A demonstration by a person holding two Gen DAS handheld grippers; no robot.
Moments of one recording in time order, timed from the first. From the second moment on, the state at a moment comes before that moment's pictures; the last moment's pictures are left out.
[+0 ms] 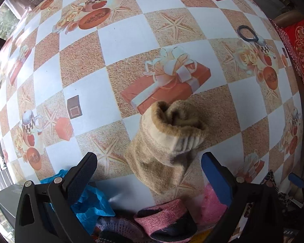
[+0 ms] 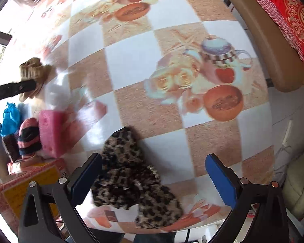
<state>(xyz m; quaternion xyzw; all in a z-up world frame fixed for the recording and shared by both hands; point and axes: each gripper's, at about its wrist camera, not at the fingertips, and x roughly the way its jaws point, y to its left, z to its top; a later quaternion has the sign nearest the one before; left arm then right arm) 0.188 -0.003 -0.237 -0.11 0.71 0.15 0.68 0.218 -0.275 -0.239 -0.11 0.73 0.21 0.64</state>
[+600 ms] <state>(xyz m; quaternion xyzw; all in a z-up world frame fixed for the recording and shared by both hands) 0.183 -0.003 -0.256 -0.14 0.73 0.15 0.66 0.174 -0.254 -0.264 -0.18 0.70 0.21 0.65</state>
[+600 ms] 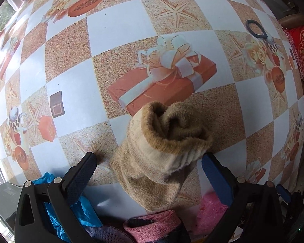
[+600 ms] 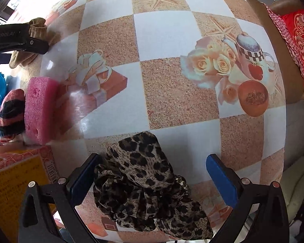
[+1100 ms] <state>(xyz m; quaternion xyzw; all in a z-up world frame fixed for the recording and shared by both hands) 0.198 -0.001 -0.222 -0.13 0.70 0.12 0.69 0.159 -0.241 -0.250 -0.22 0.70 0.24 0.64</state>
